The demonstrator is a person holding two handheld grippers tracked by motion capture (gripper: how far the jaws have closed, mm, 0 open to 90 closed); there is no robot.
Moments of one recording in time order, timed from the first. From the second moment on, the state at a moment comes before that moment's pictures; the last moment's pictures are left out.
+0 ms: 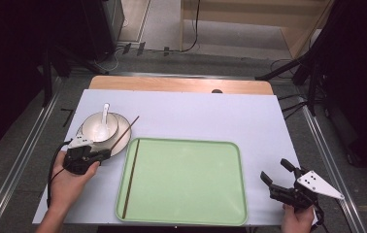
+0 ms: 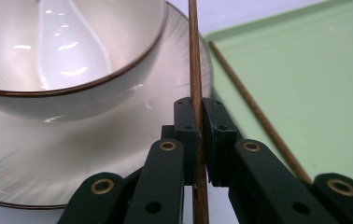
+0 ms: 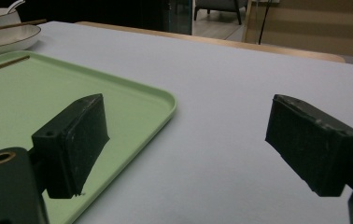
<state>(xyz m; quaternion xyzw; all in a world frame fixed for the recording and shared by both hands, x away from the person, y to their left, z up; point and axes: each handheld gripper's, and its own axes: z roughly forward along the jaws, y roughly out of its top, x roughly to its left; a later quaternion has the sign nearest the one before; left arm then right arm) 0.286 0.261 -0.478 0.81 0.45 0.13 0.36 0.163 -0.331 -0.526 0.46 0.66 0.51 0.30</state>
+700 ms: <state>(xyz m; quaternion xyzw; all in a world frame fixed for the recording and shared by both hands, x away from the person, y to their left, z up) 0.235 0.182 -0.493 0.81 0.43 0.07 0.39 0.163 -0.330 -0.525 0.46 0.66 0.51 0.30</state>
